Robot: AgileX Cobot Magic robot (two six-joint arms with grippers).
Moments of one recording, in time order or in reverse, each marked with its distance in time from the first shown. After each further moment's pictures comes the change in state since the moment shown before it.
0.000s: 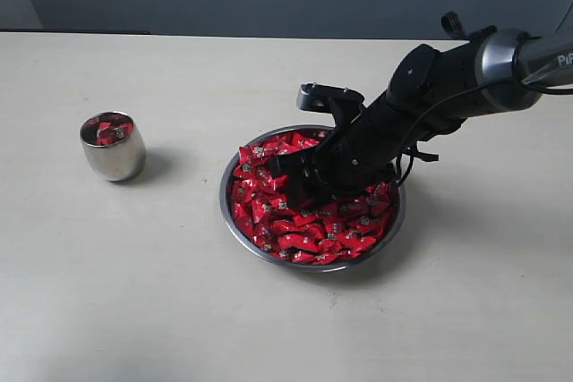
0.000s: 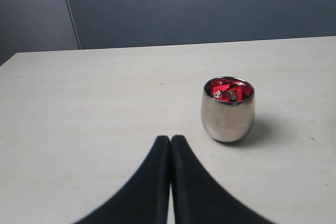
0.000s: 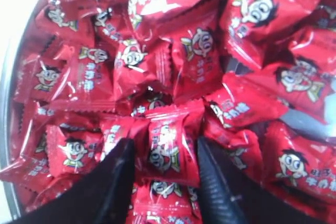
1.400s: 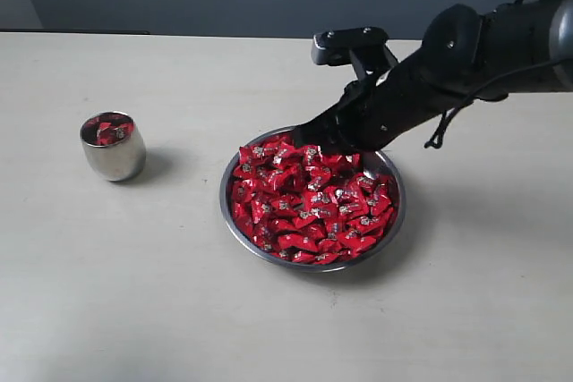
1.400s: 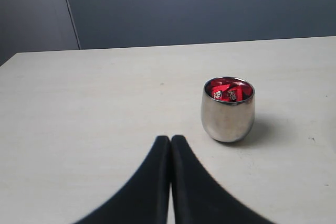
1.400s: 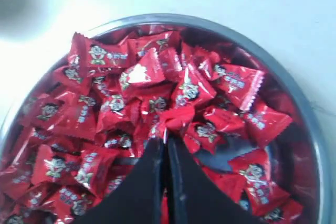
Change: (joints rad) left arm 0.000 0.000 0.000 0.000 0.000 0.000; right arm 0.000 -0.208 0.068 -0.290 -0.179 0.073
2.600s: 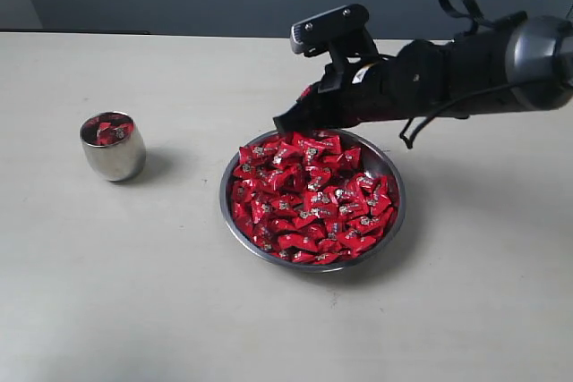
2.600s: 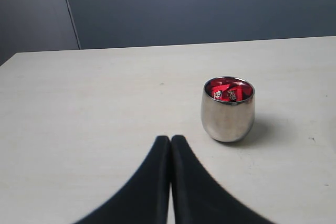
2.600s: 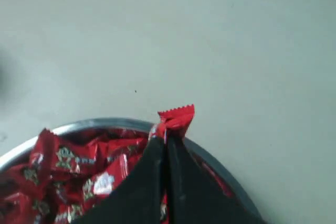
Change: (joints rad) left arm 0.000 0.000 0.000 0.000 0.000 0.000; right arm 0.062 0.082 -0.042 -0.120 -0.341 -0.033
